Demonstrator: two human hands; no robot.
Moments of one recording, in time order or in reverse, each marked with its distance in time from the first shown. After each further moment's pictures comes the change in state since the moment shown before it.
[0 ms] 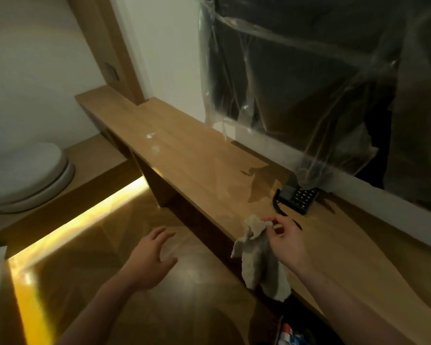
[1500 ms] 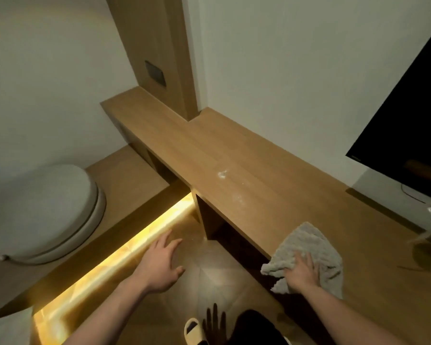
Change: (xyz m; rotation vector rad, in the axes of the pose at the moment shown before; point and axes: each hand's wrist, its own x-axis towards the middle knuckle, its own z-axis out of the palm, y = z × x) left_hand 0.392 -0.385 -0.248 0.160 -0.116 -0.104; right_hand 0.366 -0.031 0.467 -0.684 -0.329 0.593
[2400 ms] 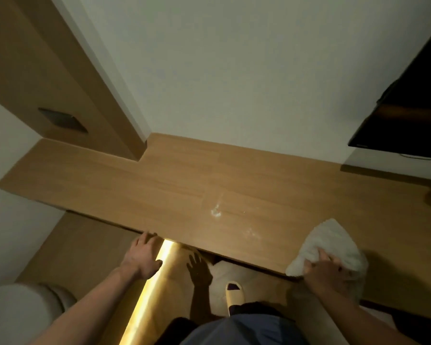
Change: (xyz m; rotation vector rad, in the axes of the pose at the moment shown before) left_hand 0.363 -0.095 -0.129 0.407 -0.281 0.210; right_hand 0.007 -0.150 -0.004 0.357 0.285 0.569
